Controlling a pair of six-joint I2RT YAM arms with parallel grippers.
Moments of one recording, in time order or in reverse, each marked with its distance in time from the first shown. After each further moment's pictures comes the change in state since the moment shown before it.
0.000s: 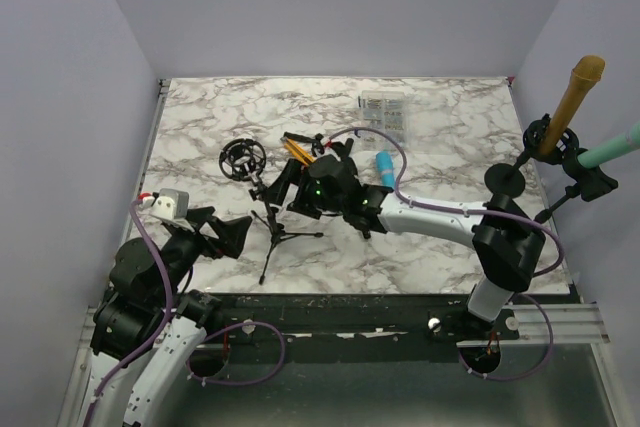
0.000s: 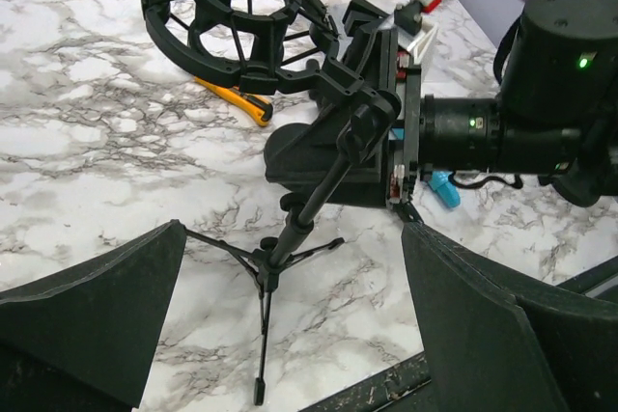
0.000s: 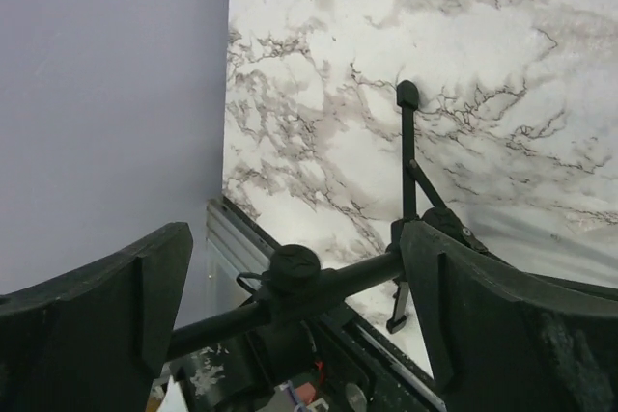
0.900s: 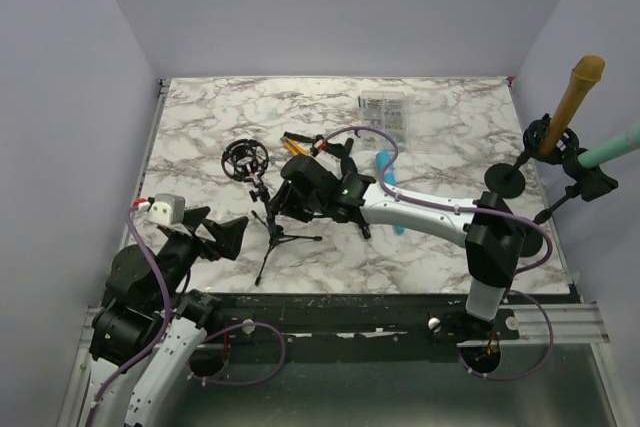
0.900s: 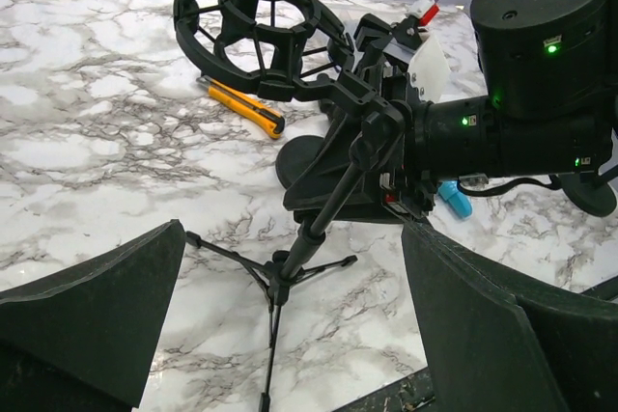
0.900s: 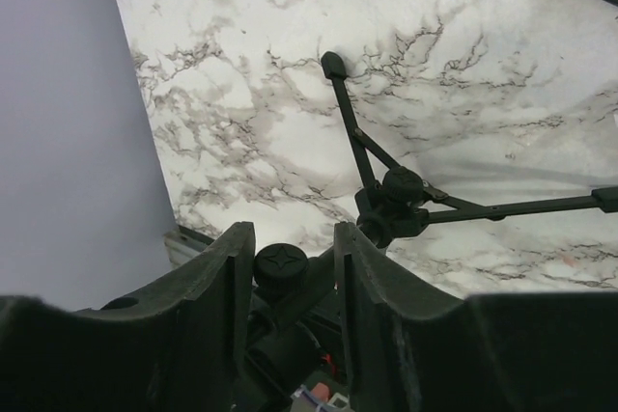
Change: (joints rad) left arm 0.000 -0.041 -0.009 0.006 -0.026 0.037; right arm 0.075 0.106 0.393 -0.658 0.194 0.132
